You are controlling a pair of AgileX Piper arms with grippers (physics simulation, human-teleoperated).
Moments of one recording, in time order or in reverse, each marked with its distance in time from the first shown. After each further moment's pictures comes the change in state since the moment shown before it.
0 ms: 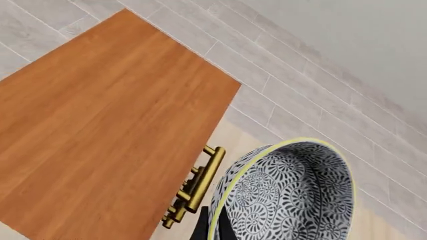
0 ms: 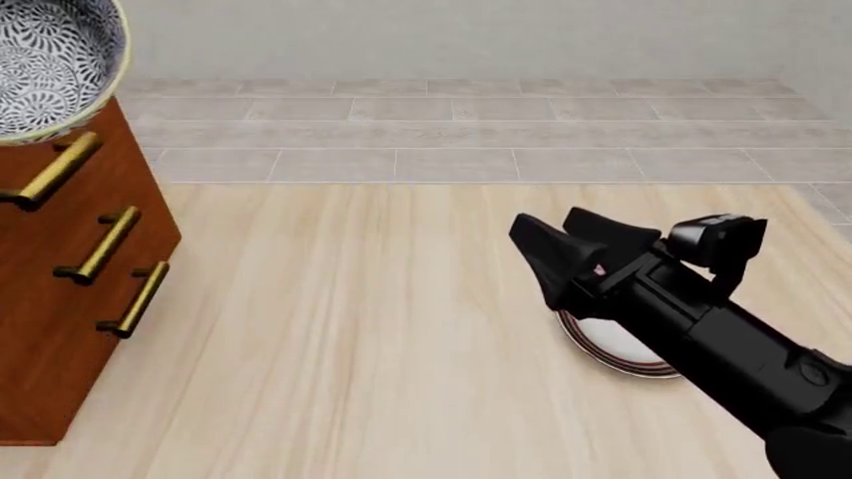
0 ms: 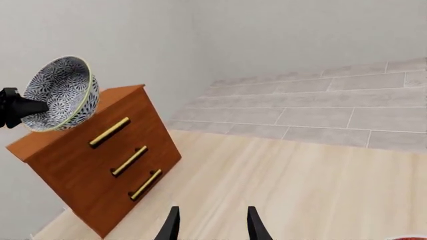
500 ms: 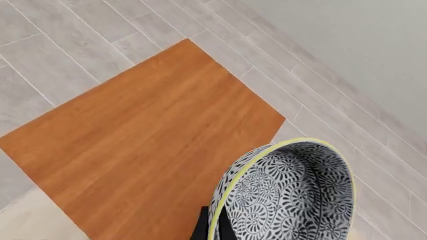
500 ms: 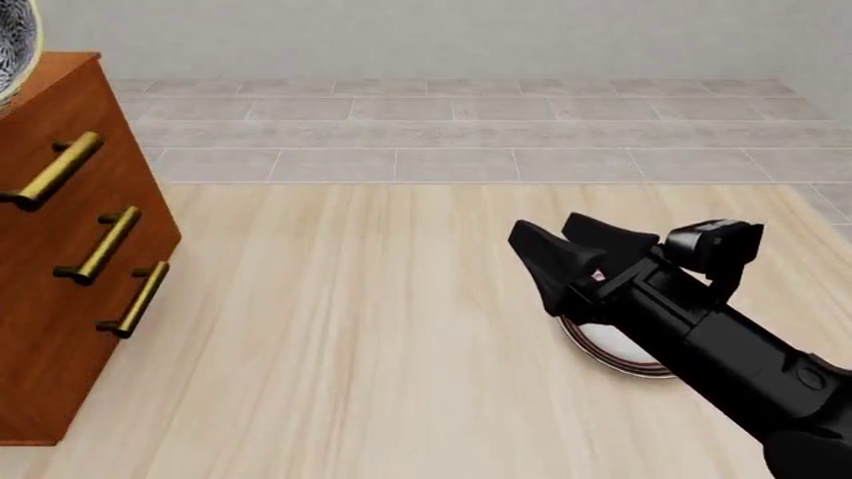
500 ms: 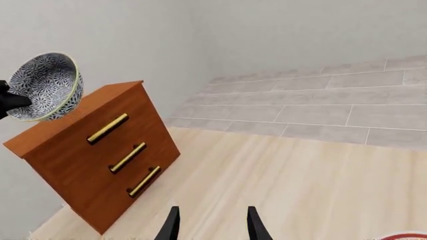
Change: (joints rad) left arm 0.195 0.042 -0.054 -0.009 0.018; right arm 0.001 0.003 0.013 -0.004 -0.004
